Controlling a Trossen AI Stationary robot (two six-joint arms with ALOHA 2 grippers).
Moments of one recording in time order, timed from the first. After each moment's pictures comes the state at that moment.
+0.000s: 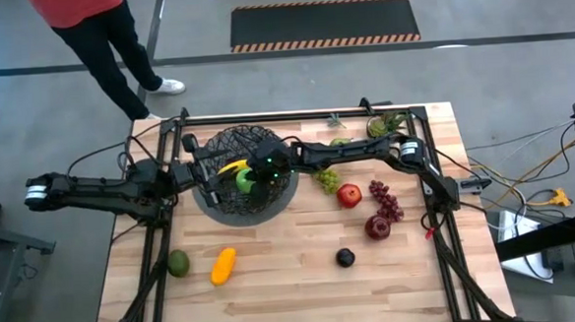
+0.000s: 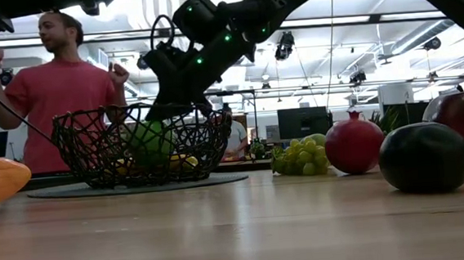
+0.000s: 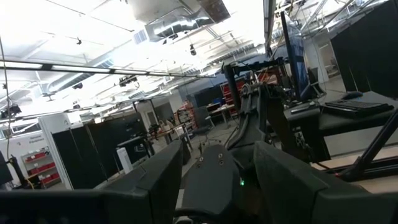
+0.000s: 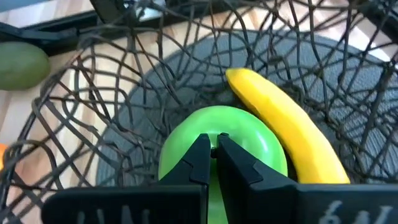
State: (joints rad) left arm 0.02 0.68 0.40 0.64 -0.21 0.43; right arm -0.17 2.22 1.75 -0.15 -0.09 0.12
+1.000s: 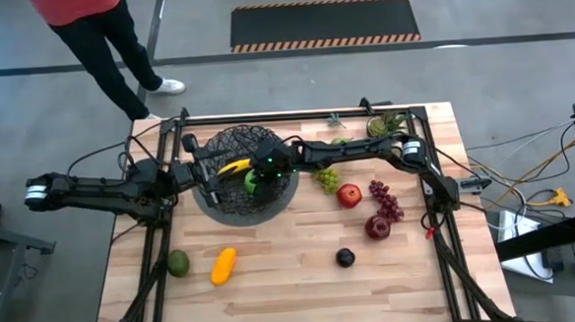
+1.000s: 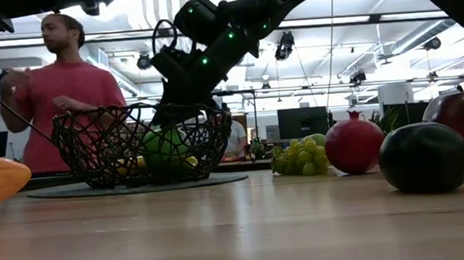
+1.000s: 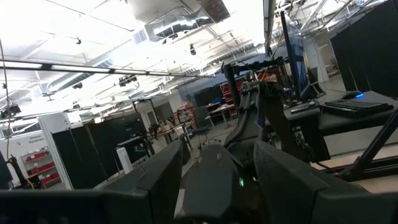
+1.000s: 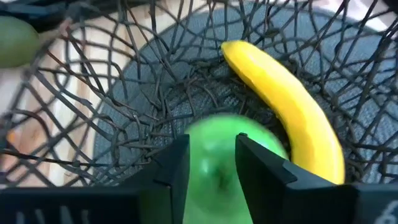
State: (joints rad) left arm 0.02 0.68 0.40 0.64 -0.21 0.43; right arm -0.17 2.19 1.75 -0.24 -0.09 0.12
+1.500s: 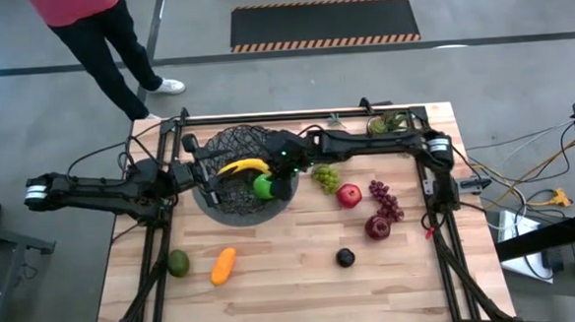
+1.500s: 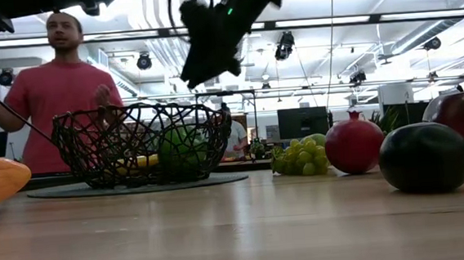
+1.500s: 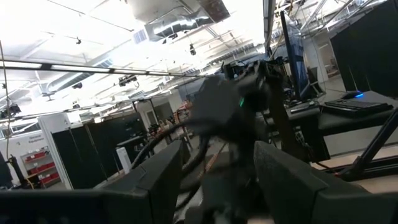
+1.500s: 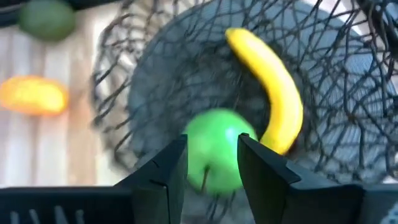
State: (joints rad) left arm 0.02 0.68 0.40 0.64 -0.21 0.42; right arm -0.14 1.98 1.74 -0.57 -0.08 0.10
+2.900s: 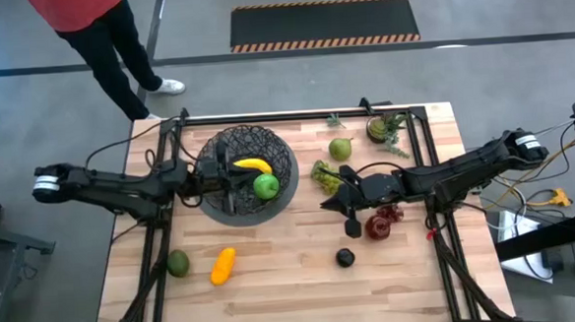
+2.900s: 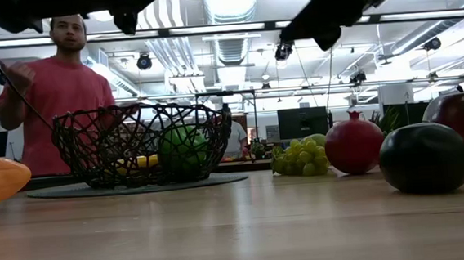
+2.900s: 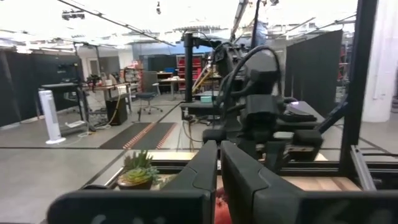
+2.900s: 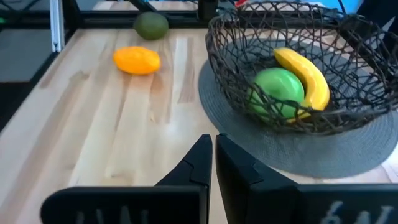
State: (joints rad) left arm -0.01 0.96 0.51 0.65 -0.11 0.06; right arm 0.17 1.26 0.74 0.05 0.13 0.07
